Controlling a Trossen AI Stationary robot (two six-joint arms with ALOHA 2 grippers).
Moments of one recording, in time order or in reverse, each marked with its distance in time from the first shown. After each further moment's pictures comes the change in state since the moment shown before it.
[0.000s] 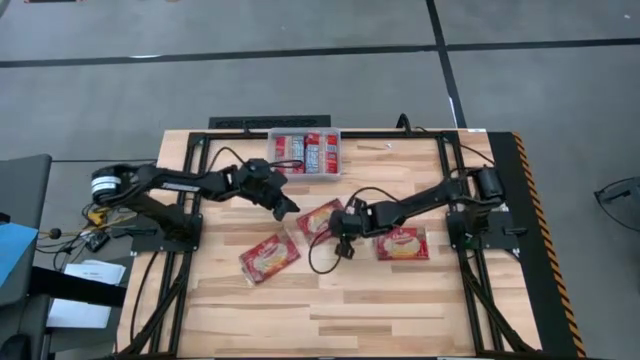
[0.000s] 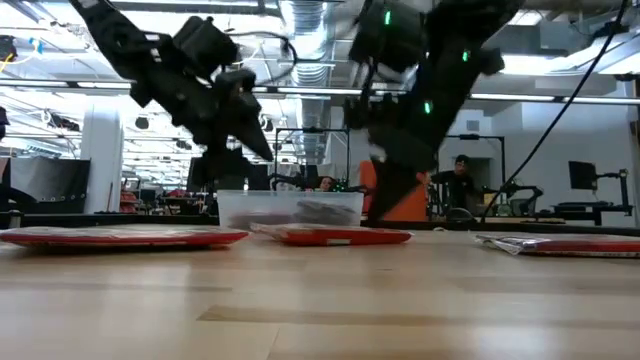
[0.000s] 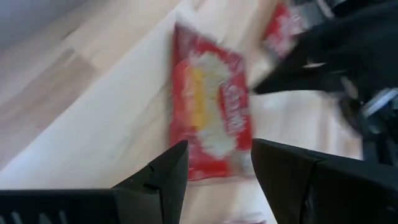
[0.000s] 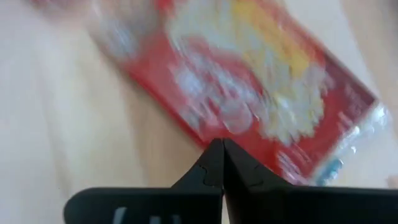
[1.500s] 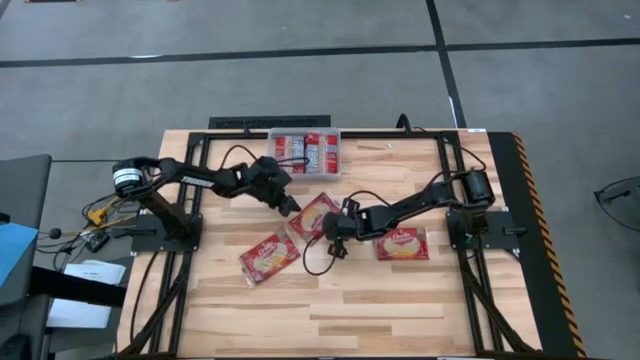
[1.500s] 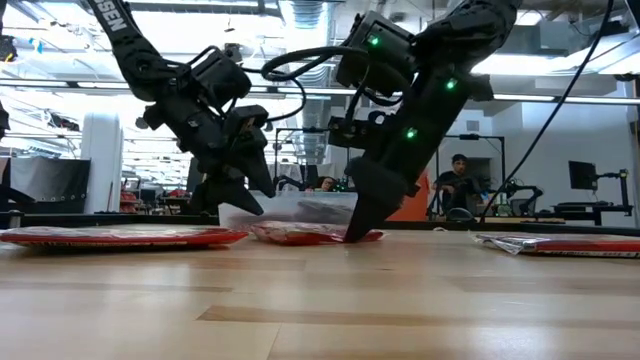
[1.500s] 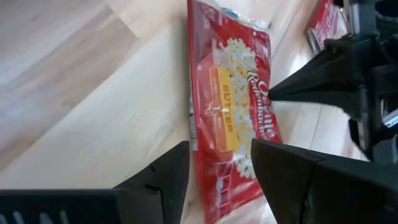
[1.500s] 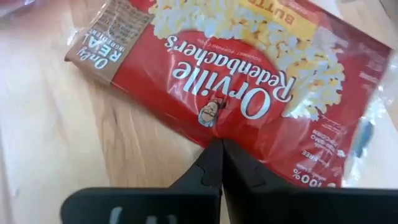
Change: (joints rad) left arm 0.065 0.164 0.031 0.015 0.057 -0.043; right arm -0.007 0.101 0.002 0.127 0.062 -0.027
